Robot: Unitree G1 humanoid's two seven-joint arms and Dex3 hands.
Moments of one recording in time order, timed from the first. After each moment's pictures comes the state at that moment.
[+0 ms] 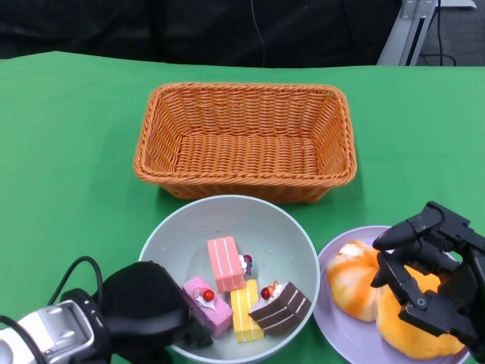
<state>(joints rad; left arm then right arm) -0.21 0.55 -0.44 0.15 1.02 -0.62 -0.08 0.25 -0.02 0.02 -0.30 0.12 -0.19 0.16</state>
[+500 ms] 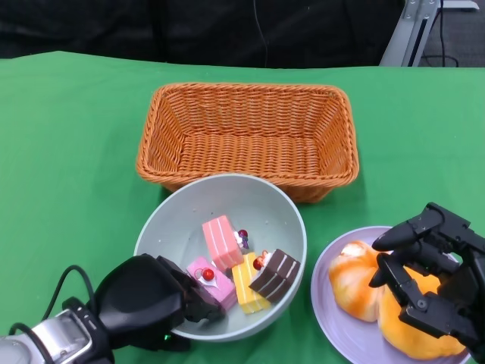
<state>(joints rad) -0.32 0.48 -0.55 0.52 1.05 -0.64 0.43 0.25 -0.02 0.02 -0.30 0.12 -0.20 0.17</state>
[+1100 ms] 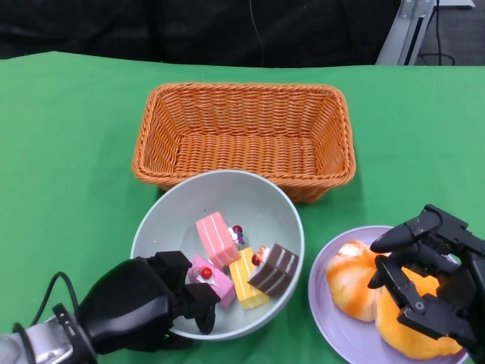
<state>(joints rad) -0.37 0.53 -0.64 0.64 0.99 -0.81 0.63 0.25 -0.01 0.02 -0.28 0.11 -0.22 0.17</state>
